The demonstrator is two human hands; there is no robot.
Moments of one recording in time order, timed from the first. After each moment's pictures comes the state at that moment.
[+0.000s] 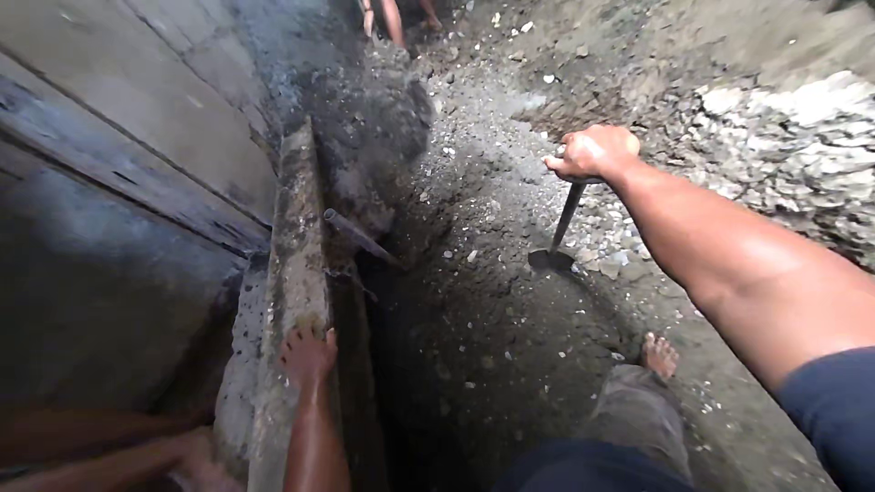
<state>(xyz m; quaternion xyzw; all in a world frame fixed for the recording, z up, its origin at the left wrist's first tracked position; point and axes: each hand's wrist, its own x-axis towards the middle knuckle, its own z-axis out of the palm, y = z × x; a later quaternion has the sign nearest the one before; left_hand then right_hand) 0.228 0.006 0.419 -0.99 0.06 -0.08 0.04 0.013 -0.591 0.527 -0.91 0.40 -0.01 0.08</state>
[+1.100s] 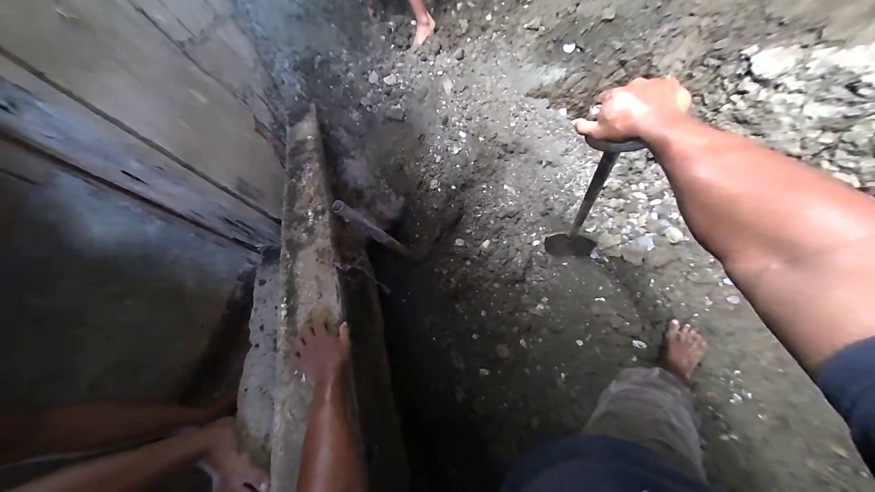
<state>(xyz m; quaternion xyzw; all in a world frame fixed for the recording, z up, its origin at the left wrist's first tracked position) 0.226 0.004 0.421 -0.99 0.05 -0.08 0.07 0.025 -0.619 0.534 -0.90 0.43 -0.02 0.08</state>
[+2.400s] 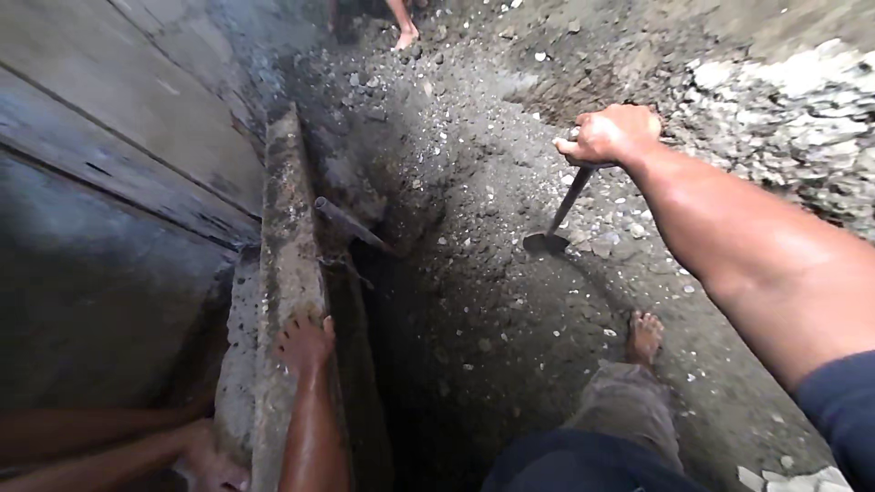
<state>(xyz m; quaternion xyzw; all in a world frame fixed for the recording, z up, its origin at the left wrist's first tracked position) 0.224 0.002 0.424 -0.99 0.06 -0.08 0.06 -0.019 -0.585 0.521 -0.90 0.42 -0.01 0.06</state>
